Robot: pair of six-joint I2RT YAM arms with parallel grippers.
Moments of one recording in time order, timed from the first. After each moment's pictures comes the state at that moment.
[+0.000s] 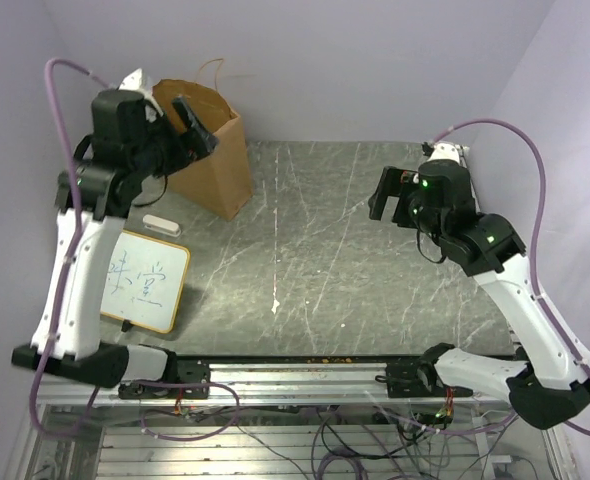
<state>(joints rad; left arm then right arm) -0.25 1.26 1.82 -0.97 0.02 -0.59 0.56 1.09 1.43 -0.89 0.36 0.45</state>
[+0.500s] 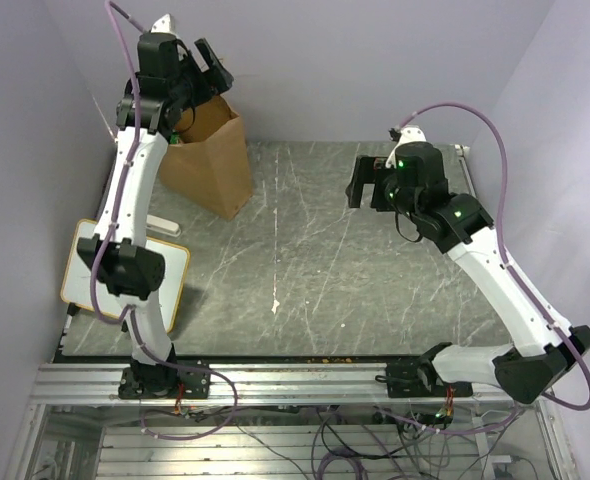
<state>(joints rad) -0.19 1.87 2.27 -0.70 0.05 -0.55 0.55 1.24 1.44 -0.71 0.24 0.36</state>
